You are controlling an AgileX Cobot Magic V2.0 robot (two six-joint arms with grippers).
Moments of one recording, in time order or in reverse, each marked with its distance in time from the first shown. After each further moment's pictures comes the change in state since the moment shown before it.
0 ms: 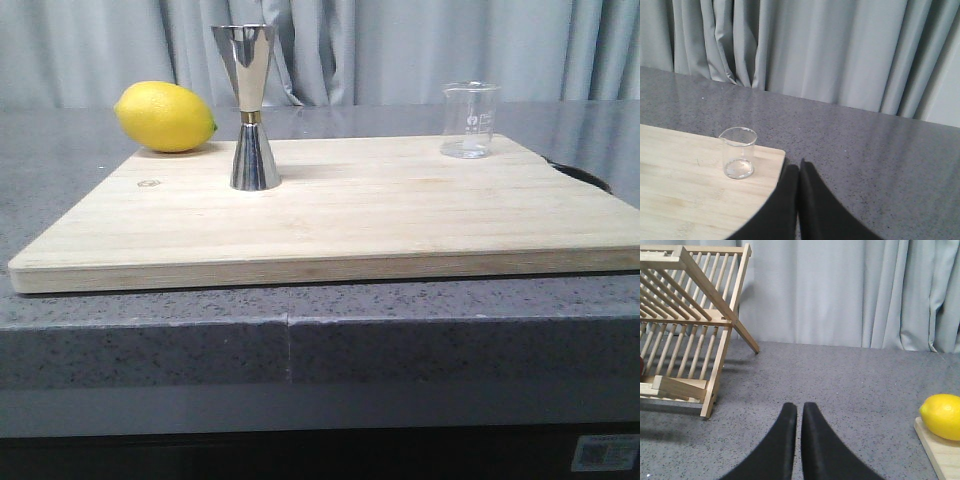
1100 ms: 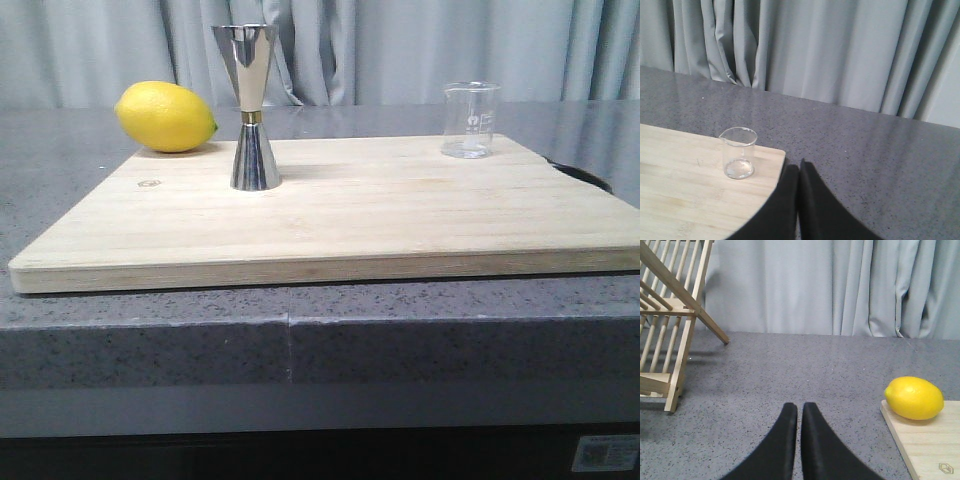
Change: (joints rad) left arm -0.075 0.000 0.000 -0.007 0.044 0.000; right arm 0.000 0.000 0.000 -0.002 -0.001 0.000
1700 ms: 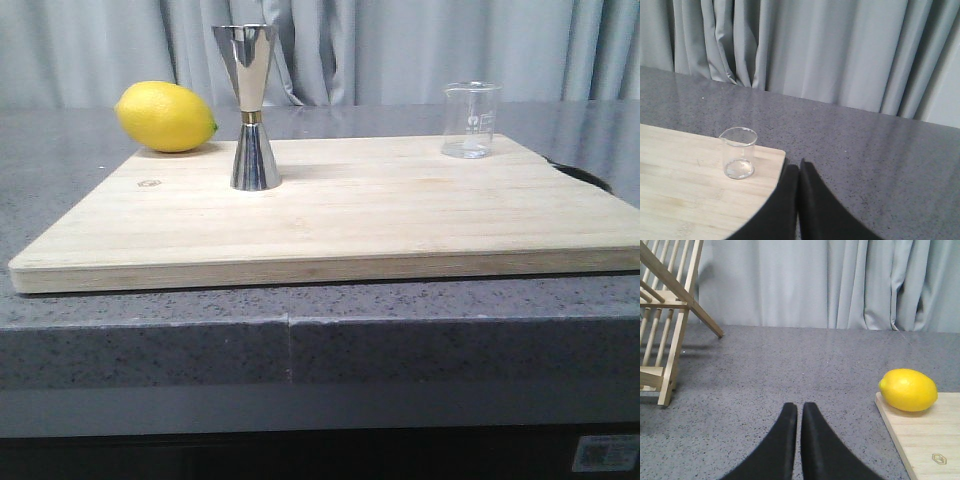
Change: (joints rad) left arm -0.001 0.000 0.000 -0.003 0.029 0.000; right arm 0.000 0.000 0.000 0.000 0.000 0.000
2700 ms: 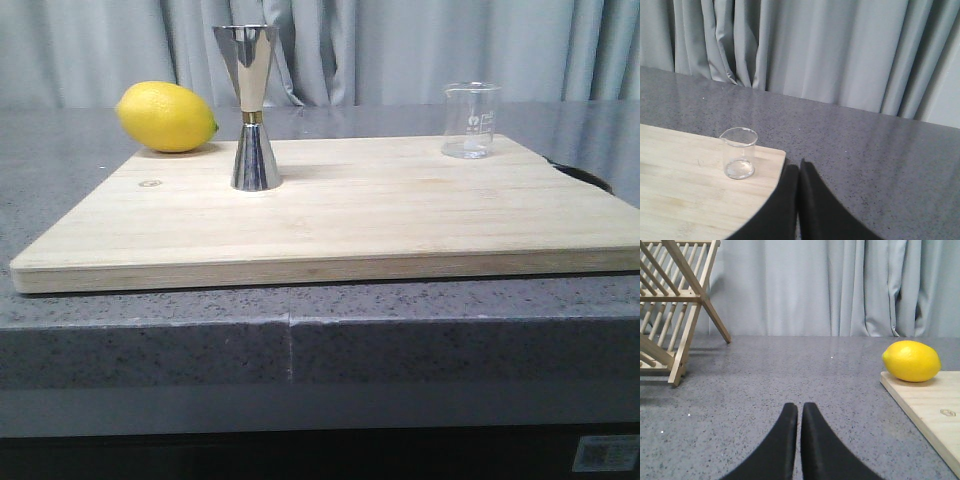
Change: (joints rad) left arm -0.036 -0.379 0.488 0.748 -0.316 -0.724; right arm 0.000 0.000 0.000 0.000 0.000 0.000
